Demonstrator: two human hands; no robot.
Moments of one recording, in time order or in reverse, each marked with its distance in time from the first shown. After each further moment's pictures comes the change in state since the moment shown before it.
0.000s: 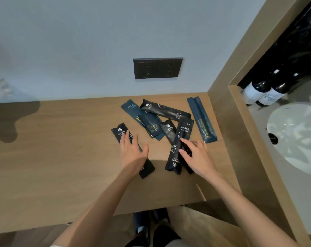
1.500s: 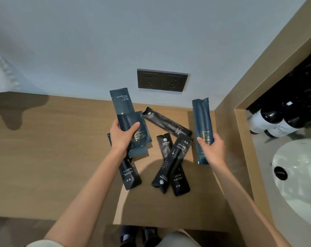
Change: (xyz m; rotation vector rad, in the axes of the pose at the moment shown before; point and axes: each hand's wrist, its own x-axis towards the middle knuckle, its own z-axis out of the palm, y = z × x) left_hand 0.052 0.066 -0.053 -0.850 0.246 -0.385; right_hand 0.085 0.030 -0.071 0.640 0.203 0.210
